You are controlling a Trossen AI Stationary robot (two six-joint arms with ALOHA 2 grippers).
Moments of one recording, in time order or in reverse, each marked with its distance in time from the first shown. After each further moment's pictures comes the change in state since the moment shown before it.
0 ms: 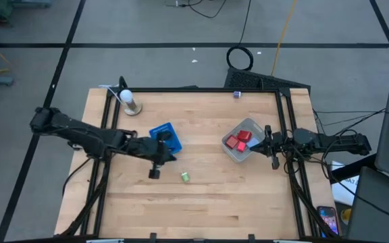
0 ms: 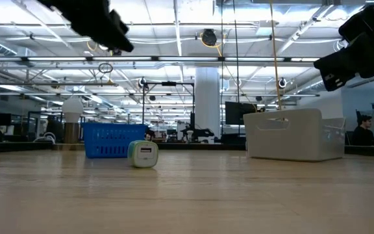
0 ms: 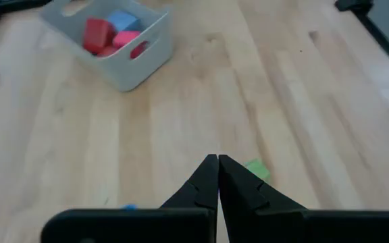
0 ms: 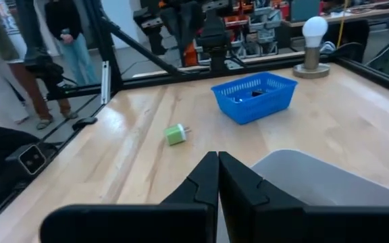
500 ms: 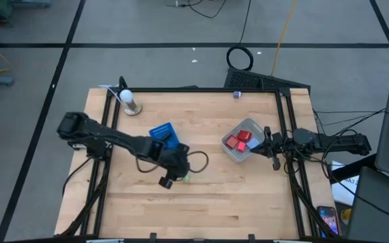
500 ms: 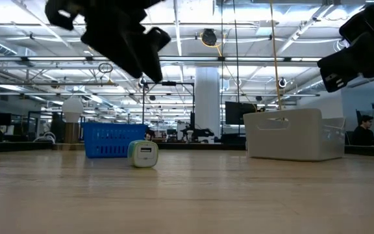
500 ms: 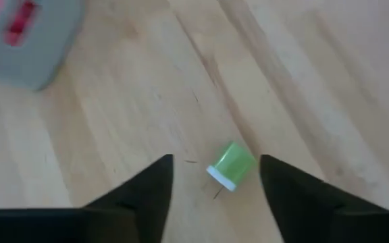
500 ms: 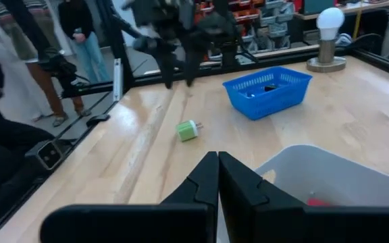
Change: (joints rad) left arm -0.008 0.405 0.338 -0.261 0.120 0.235; right arm 0.000 0.000 0.000 -0.007 -0.050 0.022
